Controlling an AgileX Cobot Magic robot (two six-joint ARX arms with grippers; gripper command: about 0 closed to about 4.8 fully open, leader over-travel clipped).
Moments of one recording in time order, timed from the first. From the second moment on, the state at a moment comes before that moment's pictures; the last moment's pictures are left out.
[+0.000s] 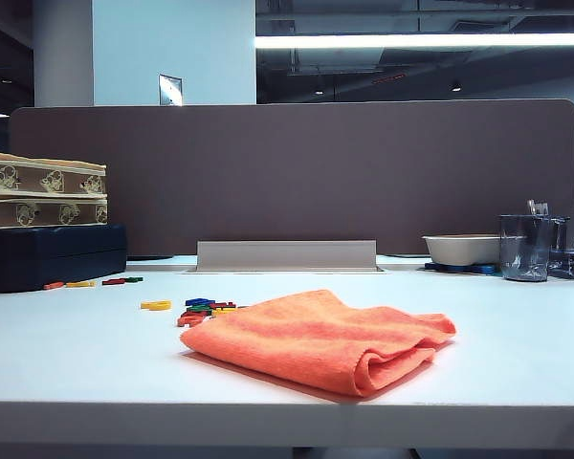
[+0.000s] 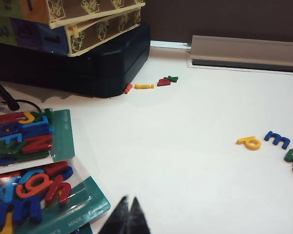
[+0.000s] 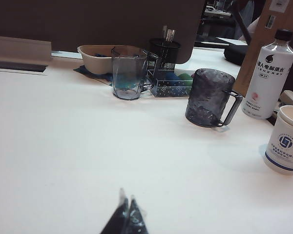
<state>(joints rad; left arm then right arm) 0.00 0.00 0.00 -0.11 -0.03 -0.02 -0.04 0.01 0.01 -0.04 0.12 -0.12</state>
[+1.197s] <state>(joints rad) 0.00 0.18 0.22 0.09 0.19 0.08 -0.04 0.01 0.01 -0.04 0.12 -0.13</state>
